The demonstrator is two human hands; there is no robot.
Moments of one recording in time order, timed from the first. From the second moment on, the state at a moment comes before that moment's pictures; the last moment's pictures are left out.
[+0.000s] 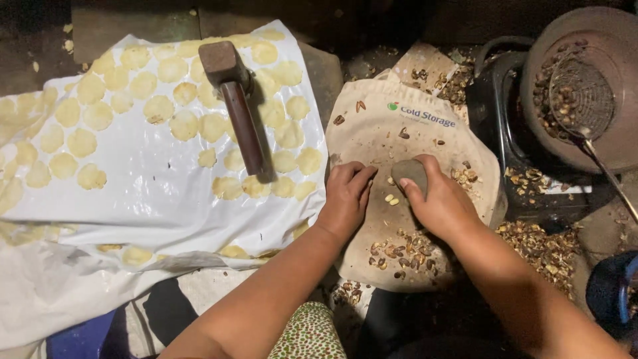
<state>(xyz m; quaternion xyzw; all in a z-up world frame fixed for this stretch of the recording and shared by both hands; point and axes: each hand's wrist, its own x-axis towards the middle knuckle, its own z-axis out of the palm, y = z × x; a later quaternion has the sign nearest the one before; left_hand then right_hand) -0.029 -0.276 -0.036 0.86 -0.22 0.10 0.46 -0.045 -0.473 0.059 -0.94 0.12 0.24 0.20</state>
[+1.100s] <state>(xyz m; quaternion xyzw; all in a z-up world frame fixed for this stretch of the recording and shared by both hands) -0.024 -0.278 -0.037 0.87 -0.18 0.06 0.45 -0.062 -0.435 0.099 -0.97 -0.01 0.23 0.01</state>
